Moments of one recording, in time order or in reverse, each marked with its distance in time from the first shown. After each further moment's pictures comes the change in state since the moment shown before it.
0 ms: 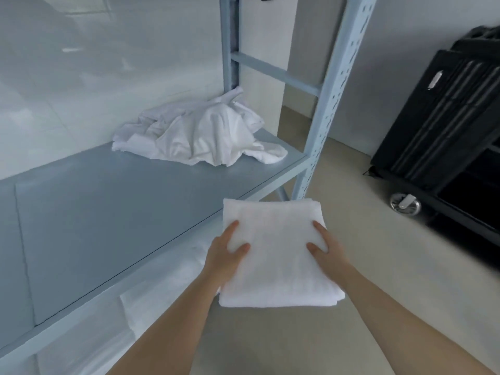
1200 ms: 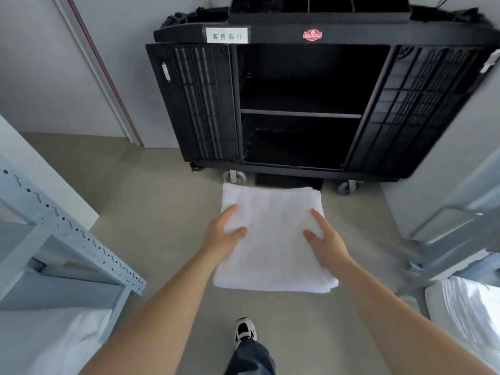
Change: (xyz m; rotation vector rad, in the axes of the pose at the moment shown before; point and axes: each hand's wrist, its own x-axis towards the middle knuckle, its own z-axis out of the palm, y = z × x) left_hand -0.032 0.312 0.563 0.115 -0.599 0.421; right_hand -0.113 0.329 -0.475 0.300 0.655 0.388
